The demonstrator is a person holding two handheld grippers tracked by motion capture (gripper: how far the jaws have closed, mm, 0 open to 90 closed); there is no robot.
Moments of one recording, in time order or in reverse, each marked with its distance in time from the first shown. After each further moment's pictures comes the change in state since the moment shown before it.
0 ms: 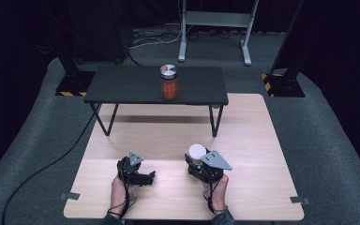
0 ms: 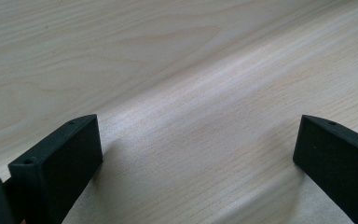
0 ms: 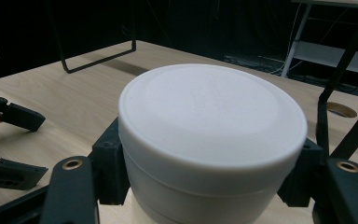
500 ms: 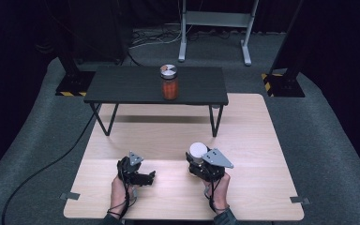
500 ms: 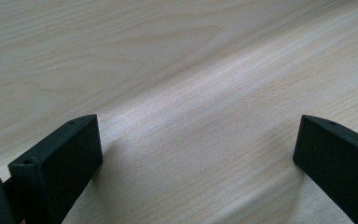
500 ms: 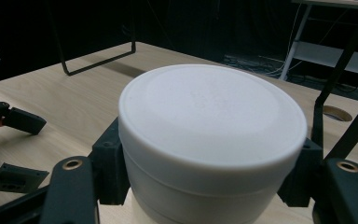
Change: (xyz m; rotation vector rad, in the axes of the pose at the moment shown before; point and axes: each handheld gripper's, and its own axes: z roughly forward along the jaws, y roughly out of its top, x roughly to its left) left arm 0.000 0.000 0.000 0.000 0.000 0.000; right arm -0.003 0.010 -0.003 0.006 0.001 -0.004
